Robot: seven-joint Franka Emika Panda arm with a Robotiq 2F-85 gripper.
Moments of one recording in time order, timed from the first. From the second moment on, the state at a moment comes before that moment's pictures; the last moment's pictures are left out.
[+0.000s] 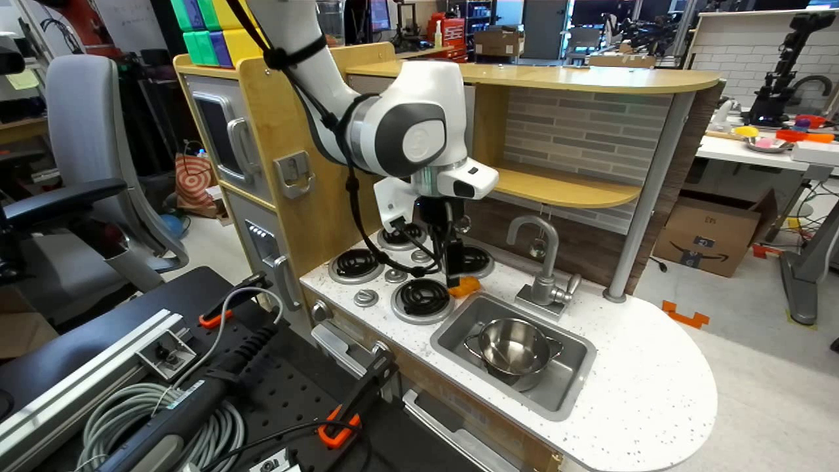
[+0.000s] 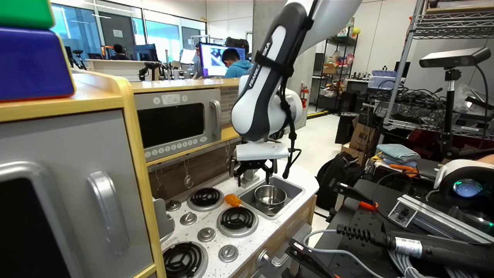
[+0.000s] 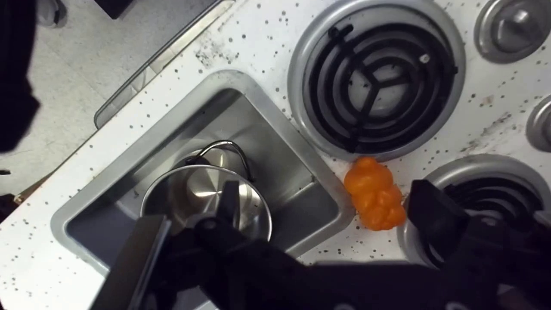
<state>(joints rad) 0.14 0.77 -0.17 -1.95 0.10 2.75 0.59</state>
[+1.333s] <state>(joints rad) 0.17 1.14 -0.21 -1.55 0.10 2.73 0.72</state>
